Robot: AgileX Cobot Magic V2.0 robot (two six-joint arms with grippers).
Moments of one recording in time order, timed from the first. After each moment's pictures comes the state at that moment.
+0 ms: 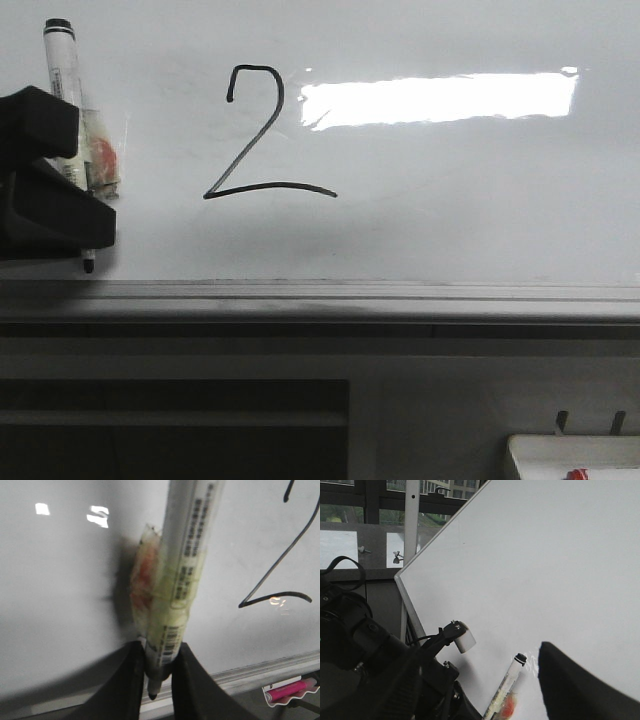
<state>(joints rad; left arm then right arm) -0.66 1.13 -0.41 -0.13 -0.10 -0.41 1.03 1.01 -0.83 0.20 -0.07 -0.43</state>
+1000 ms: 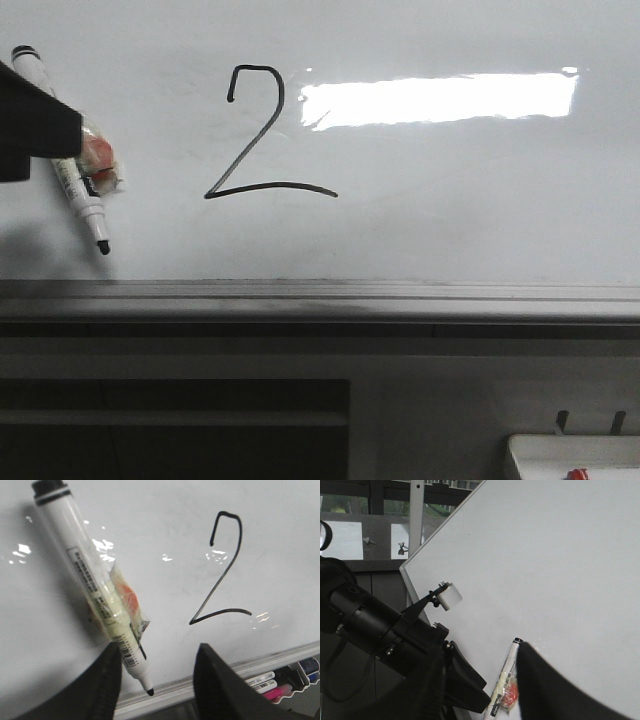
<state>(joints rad) -0.66 0.89 -0.41 -0.03 0.00 -0.42 1.03 0.97 -0.83 0.20 -0.02 -0.43</state>
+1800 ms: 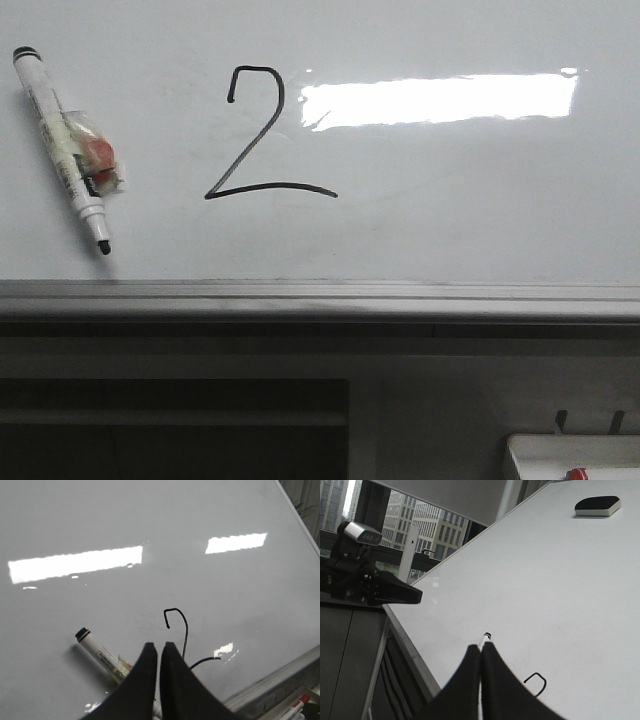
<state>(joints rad) -0.66 0.18 -0.22 0.41 0.04 -0.41 1.03 0.27 -0.20 0.13 -0.25 -0.48</state>
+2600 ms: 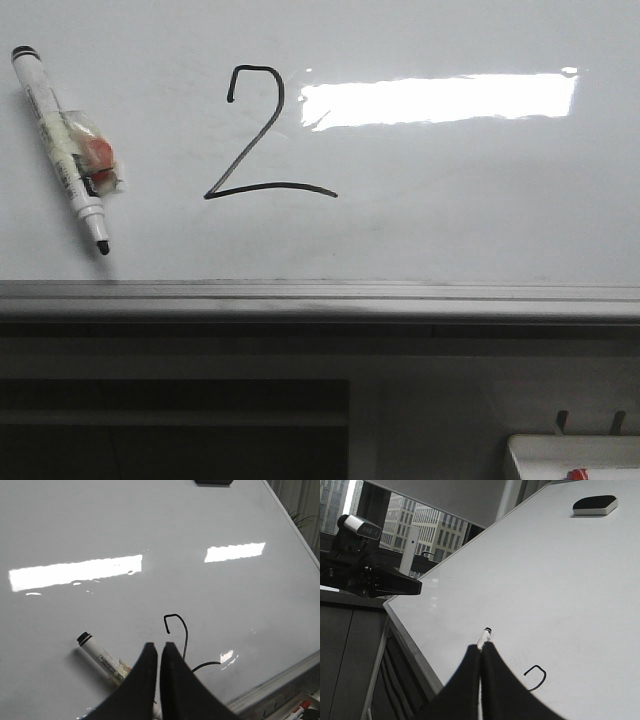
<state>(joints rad) -0.65 0.15 -0.21 0.40 0.04 -0.41 1.03 0.21 -0.16 0.13 -0.25 -0.48</state>
